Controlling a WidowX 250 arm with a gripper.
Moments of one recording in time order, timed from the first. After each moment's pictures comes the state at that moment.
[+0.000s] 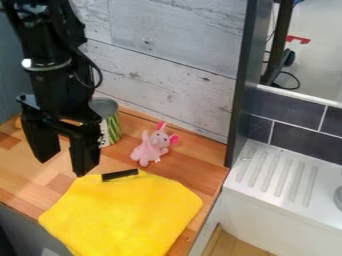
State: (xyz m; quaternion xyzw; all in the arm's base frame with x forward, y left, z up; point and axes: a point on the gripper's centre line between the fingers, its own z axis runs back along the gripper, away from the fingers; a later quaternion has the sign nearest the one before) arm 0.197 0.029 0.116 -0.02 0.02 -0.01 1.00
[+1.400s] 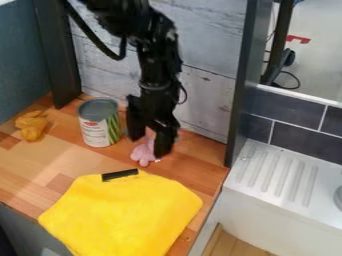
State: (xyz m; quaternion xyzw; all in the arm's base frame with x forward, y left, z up) arm 0.343 0.015 0.032 0.04 0.01 -0.14 0.99
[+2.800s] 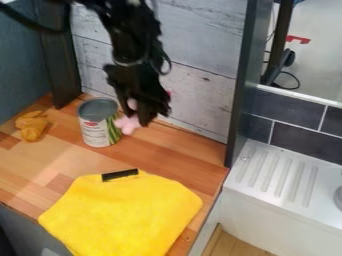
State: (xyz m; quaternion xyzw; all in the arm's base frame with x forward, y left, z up) arm 0.316 0.019 0.110 0.07 -0.16 -0.08 0.98
